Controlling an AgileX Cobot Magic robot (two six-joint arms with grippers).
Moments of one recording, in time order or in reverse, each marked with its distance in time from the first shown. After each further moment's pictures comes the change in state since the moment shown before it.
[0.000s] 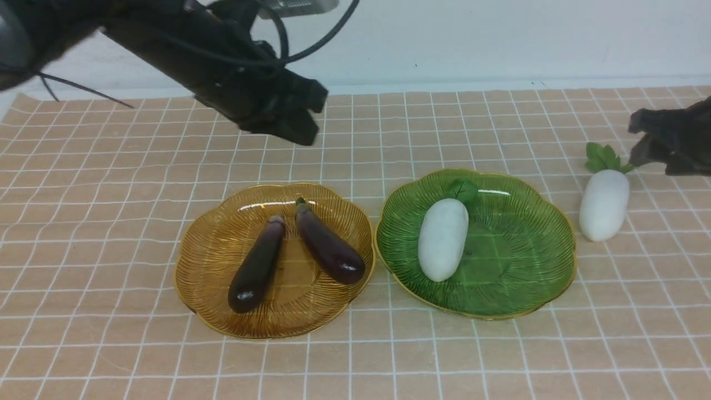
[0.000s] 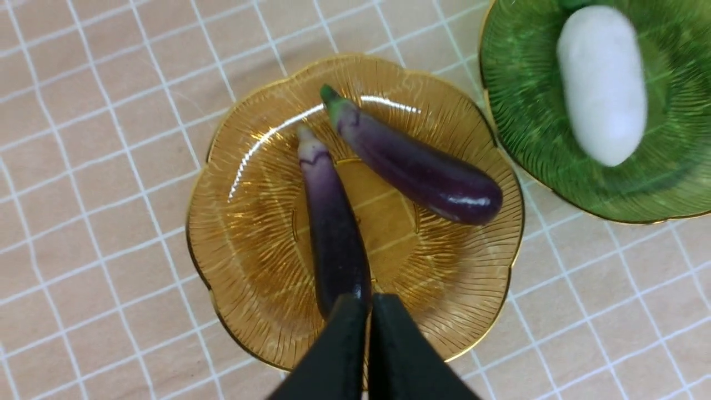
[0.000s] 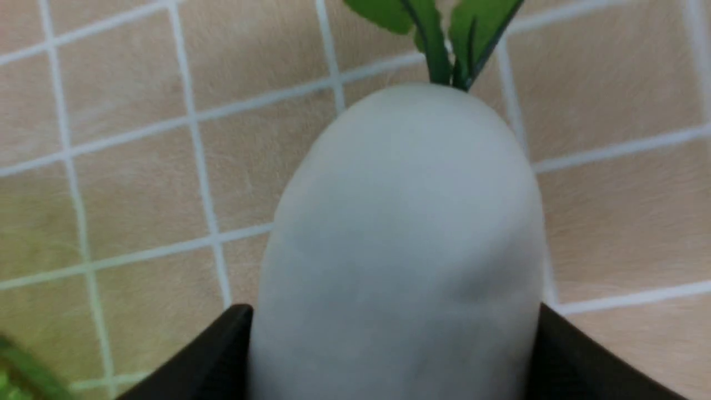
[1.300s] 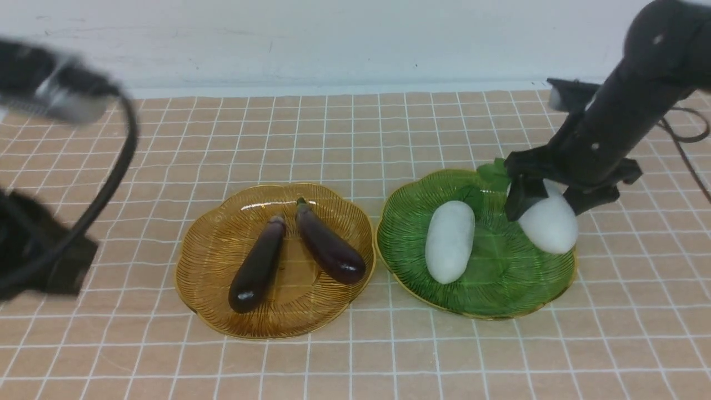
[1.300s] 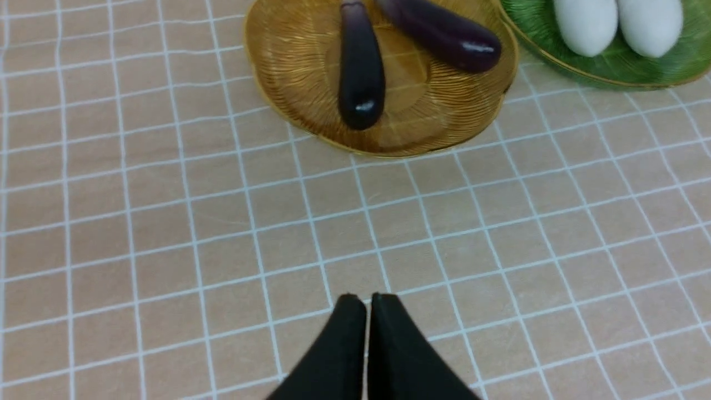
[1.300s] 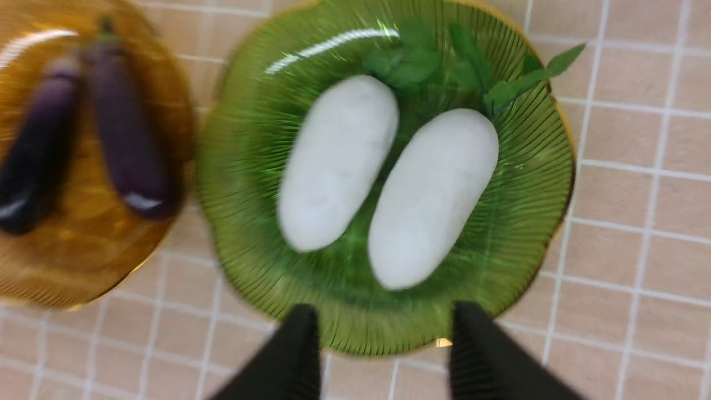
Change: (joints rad) right arm 0.285 -0.595 -0.004 -0.068 0.541 0.036; left arm 0.000 -1.043 0.755 0.074 0.025 -0.206
